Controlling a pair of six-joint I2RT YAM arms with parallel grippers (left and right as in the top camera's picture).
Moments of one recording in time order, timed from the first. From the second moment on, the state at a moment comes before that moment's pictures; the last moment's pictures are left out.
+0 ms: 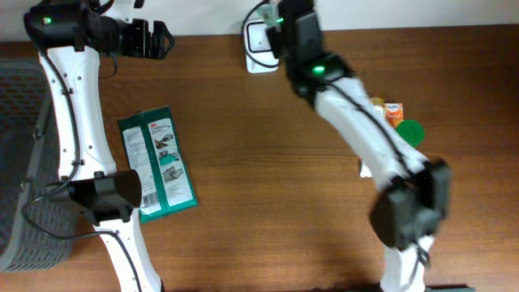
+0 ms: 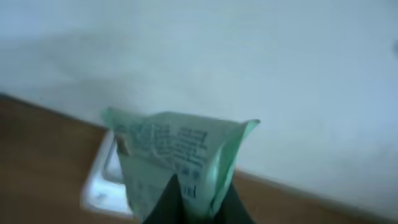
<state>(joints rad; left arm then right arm) 0.08 2.28 2.75 -1.43 0.39 0.20 0.45 2.10 1.89 -0.15 0.44 -0.28</state>
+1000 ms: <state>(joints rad) 0.08 2.28 2.75 -1.43 0.39 0.20 0.46 2.40 1.88 0.42 0.45 -1.07</state>
